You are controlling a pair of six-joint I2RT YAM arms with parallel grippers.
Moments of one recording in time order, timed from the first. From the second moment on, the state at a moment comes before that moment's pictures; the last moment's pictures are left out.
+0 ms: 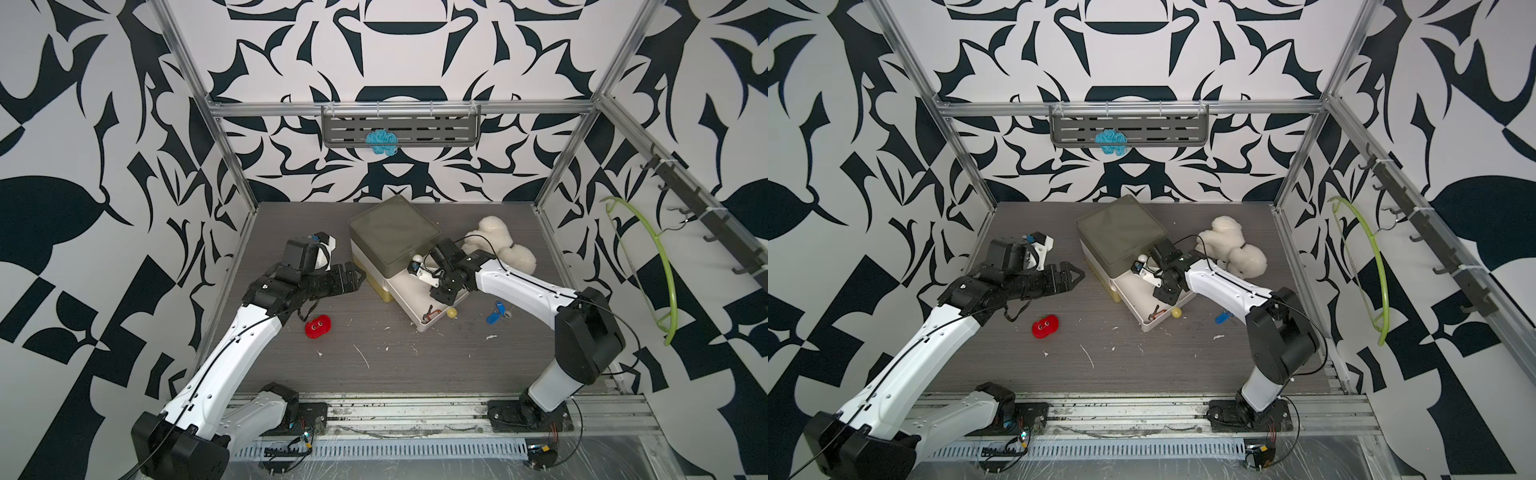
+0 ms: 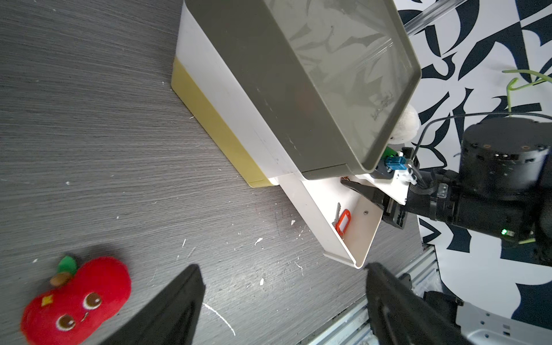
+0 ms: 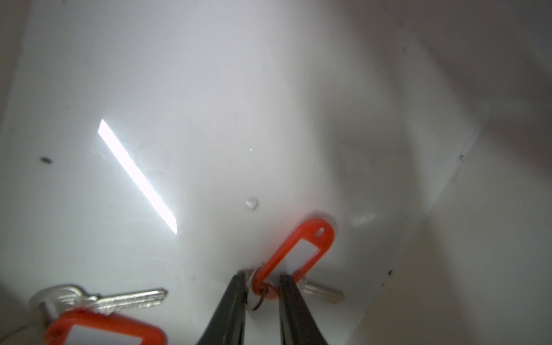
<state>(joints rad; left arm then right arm) -0.40 1.06 1.04 -0.73 0.33 -0.53 0.60 1.66 1.20 -0.74 0.03 -0.53</state>
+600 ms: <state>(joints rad) -0.39 1.06 1.02 -0.72 0.33 -0.55 0.60 1.66 1.21 -0.71 0.04 -0.53</state>
